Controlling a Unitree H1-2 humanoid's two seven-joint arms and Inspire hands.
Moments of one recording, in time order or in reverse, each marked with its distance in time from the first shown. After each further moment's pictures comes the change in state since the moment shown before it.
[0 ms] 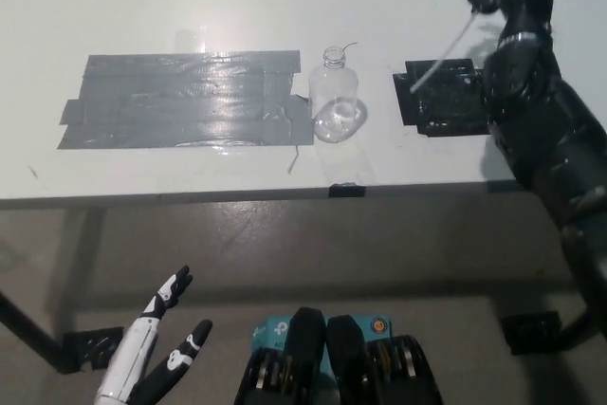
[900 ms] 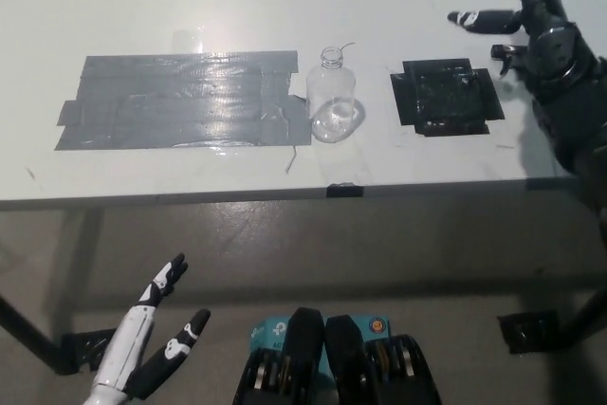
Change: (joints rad) left_arm -0.035 0.000 0.013 -0.002 0.001 0.002 0.000; right_arm -0.045 -0.088 -0.030 -0.015 0.035 0.150 0.389
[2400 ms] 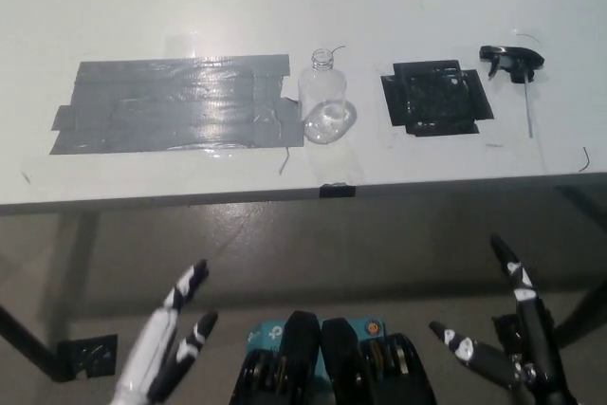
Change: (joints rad) left_arm 0.048 -0.034 -0.040 0.029 0.054 0.002 0.015; right_arm 1.363 0.125 -0.022 -1.432 0.021 -0.128 0.006
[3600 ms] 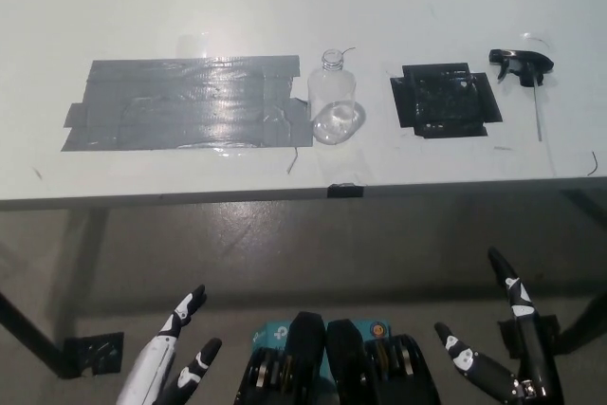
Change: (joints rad) left_arm 0.028 0.001 -0.007 -0.022 0.020 -0.008 0.011; right_arm 0.023 0.023 -0.010 0.015 -0.005 -0.072 0.011
